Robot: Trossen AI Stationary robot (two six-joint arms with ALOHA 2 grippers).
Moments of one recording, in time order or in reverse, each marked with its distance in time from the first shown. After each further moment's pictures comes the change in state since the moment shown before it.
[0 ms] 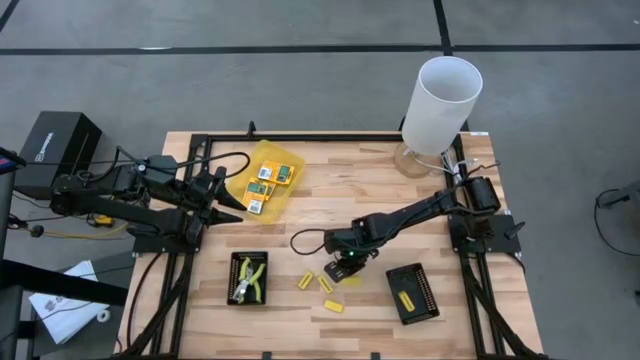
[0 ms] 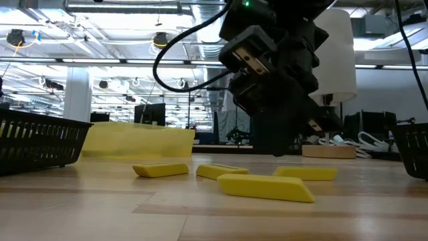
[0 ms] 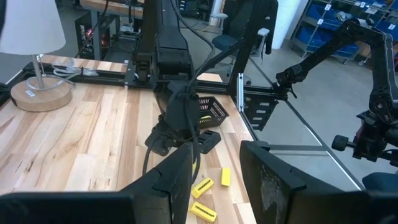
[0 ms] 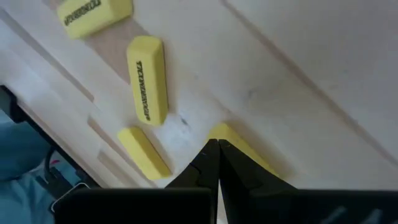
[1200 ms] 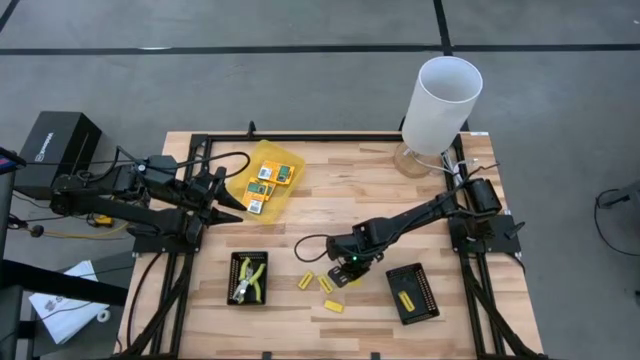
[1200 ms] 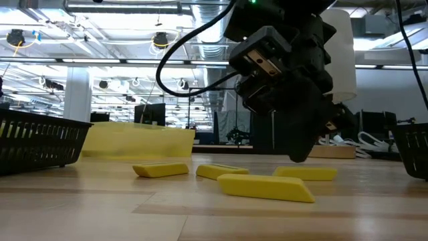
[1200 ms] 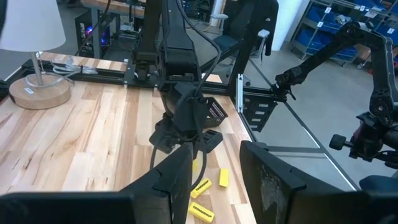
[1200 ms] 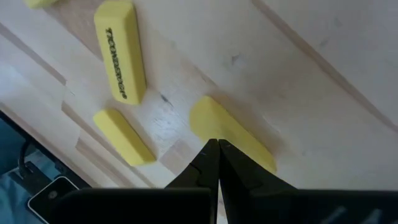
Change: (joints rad) left arm 0.000 0.000 0.000 0.001 0.000 -0.018; right arm 0.032 0.000 0.001 -0.061 0.011 0.026
